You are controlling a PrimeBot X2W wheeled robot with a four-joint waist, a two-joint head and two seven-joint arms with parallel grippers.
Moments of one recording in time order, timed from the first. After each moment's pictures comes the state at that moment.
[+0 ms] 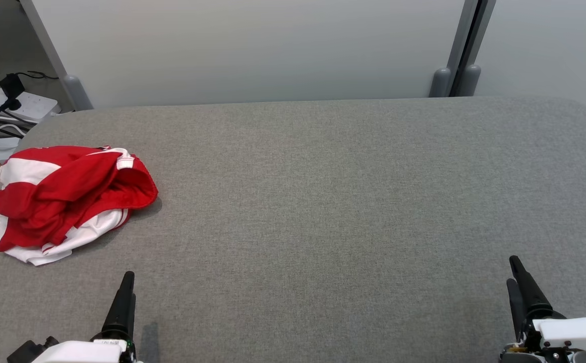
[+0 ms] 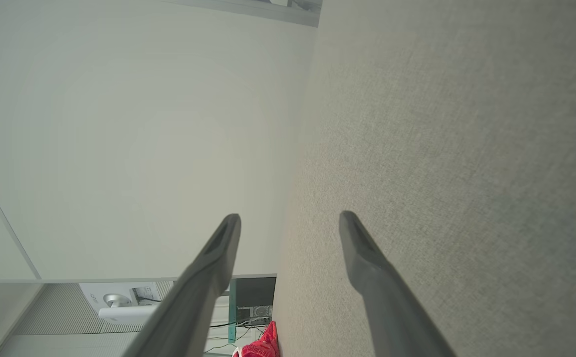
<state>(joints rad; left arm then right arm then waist) -0.01 0.06 0.04 0.34 -1.50 -0.13 0.06 -0.07 -0.01 -0.10 0.35 1.45 0.13 0.07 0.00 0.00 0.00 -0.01</state>
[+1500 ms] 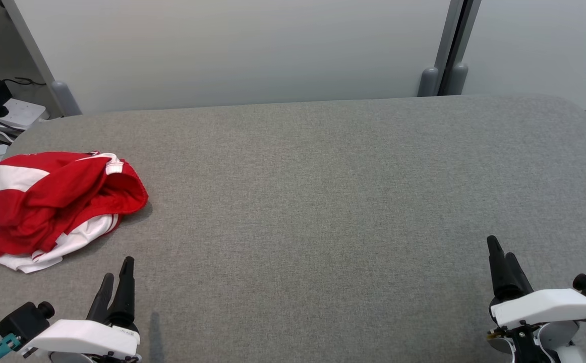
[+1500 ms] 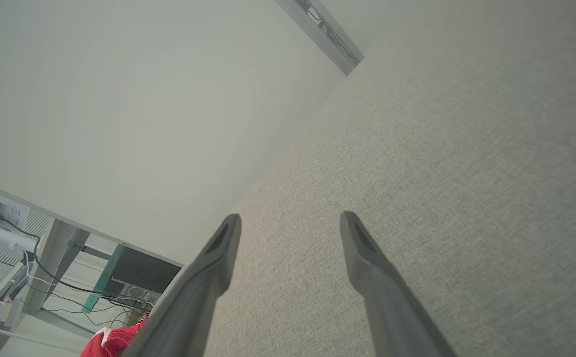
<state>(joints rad) -0.07 0.13 0.00 0.39 -0.97 -0.13 -0.06 -0.16 -0.02 -0.04 0.43 0.91 0.13 -0.06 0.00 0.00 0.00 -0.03</state>
